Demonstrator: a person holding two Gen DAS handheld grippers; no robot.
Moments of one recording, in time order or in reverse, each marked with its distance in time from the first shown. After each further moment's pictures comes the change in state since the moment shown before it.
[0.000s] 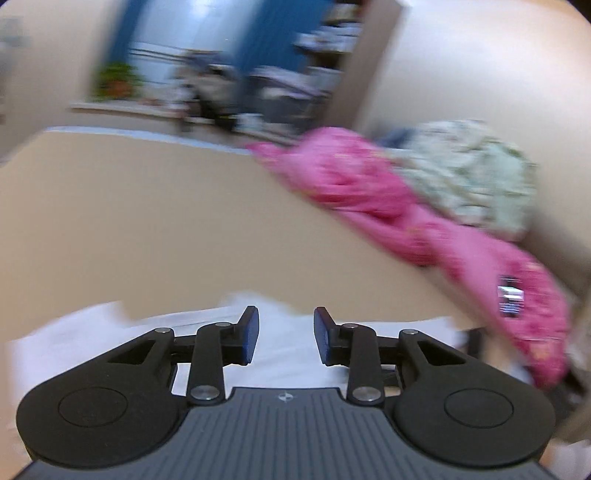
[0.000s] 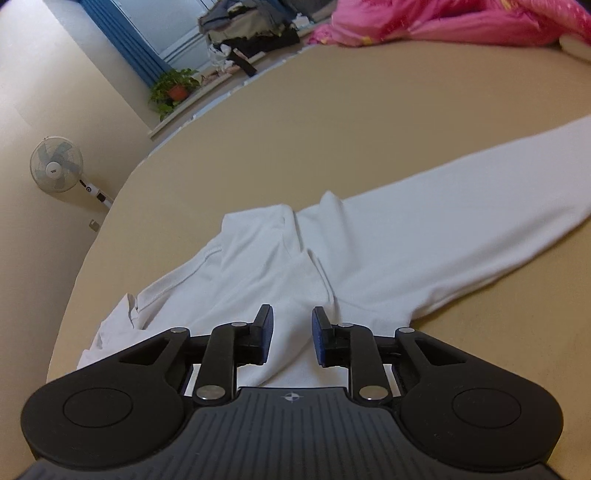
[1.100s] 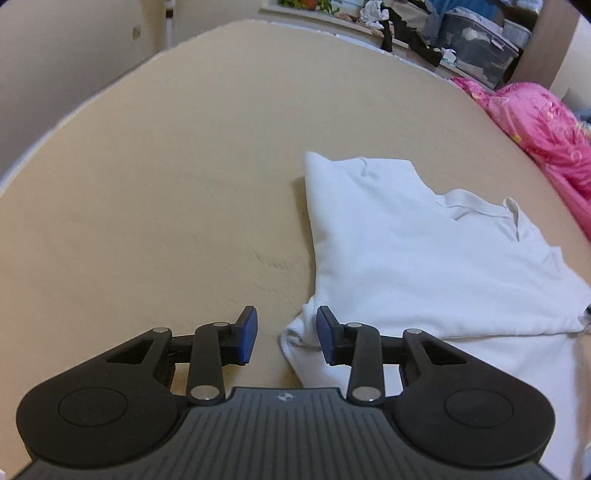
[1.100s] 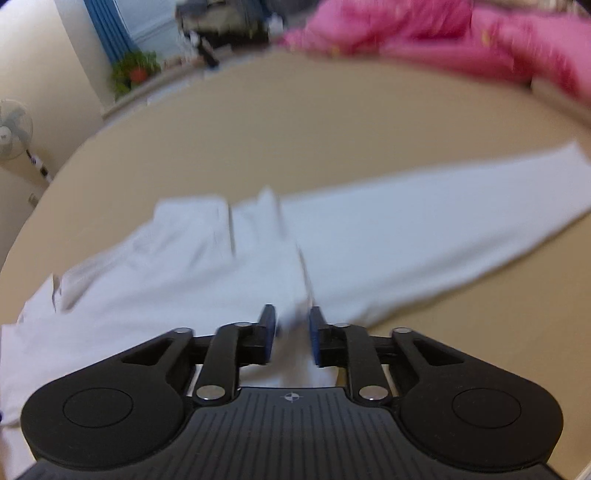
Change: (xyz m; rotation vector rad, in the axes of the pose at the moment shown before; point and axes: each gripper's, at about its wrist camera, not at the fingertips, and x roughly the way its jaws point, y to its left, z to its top) left arm -0.002 0.216 -0.083 -0.226 0.268 0.467; right arm 0.017 0.010 -0.003 -0.123 -0.069 -0.236
